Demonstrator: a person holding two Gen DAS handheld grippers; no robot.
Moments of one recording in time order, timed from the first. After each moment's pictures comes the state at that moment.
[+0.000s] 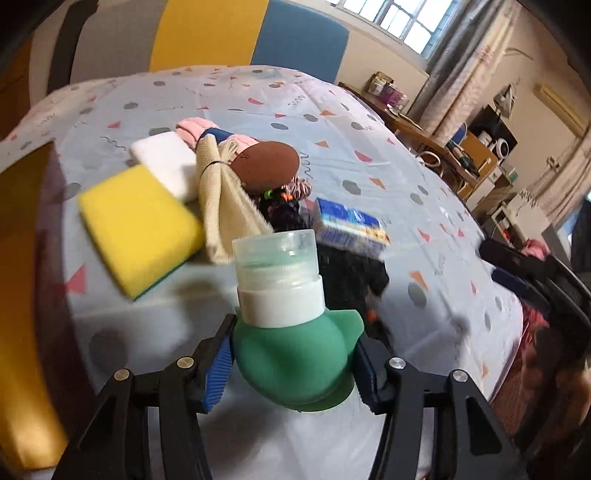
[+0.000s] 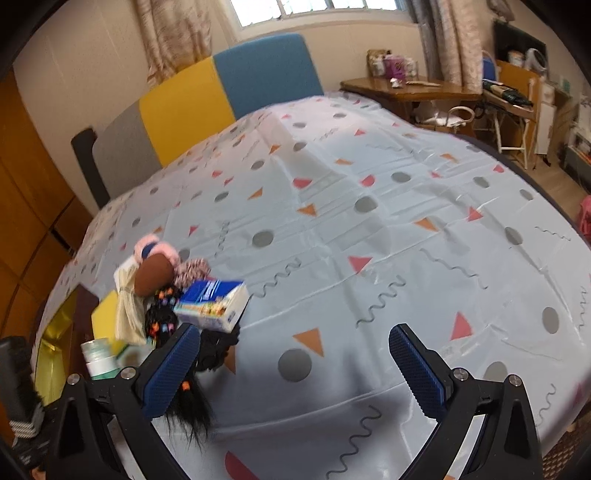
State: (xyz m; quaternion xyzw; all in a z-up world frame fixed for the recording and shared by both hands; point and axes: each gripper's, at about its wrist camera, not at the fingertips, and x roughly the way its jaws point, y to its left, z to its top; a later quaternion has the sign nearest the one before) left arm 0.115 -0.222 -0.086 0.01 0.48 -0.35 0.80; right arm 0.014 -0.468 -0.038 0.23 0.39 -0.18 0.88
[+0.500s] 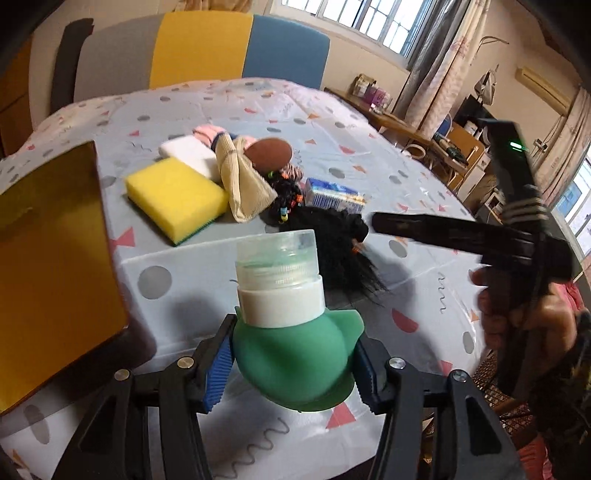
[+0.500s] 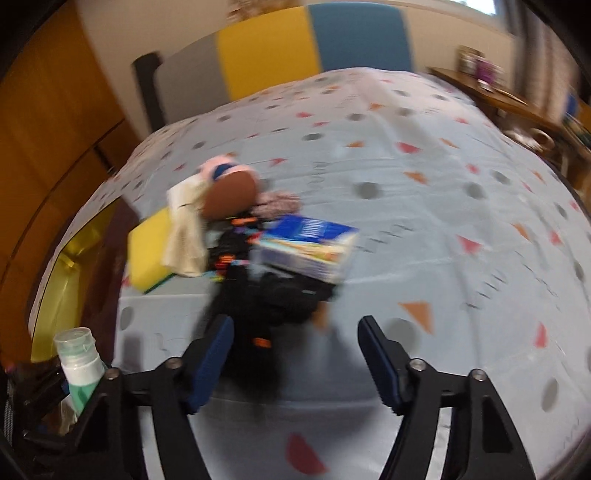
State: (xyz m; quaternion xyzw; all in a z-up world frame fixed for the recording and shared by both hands) left arm 0.061 -0.169 -0.067 0.03 0.45 -0.36 0.82; right arm 0.063 -0.387 -0.058 0.14 0.45 -0.05 0.88
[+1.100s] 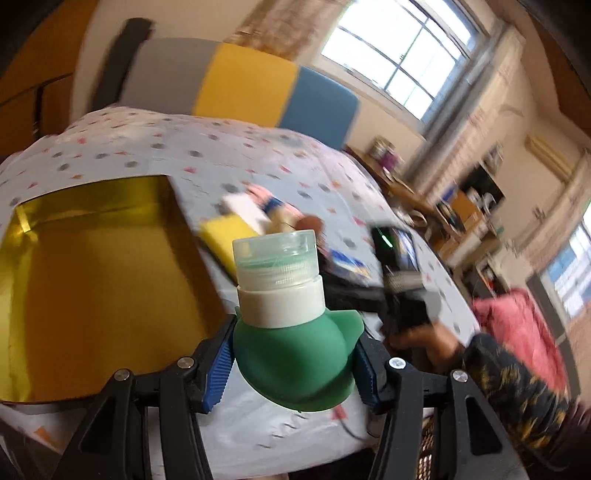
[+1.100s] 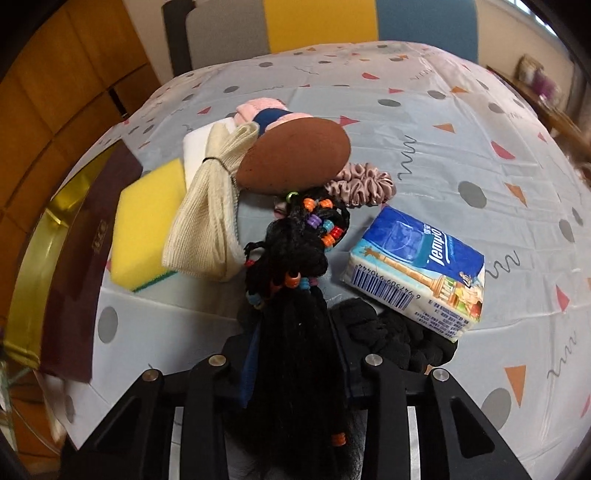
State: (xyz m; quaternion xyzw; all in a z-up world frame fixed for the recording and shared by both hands) left arm 0.077 -0.065 0.000 -0.09 0.41 -0.32 0.85; right arm 0.148 -0.348 -0.112 0.09 0.51 0.00 0.85
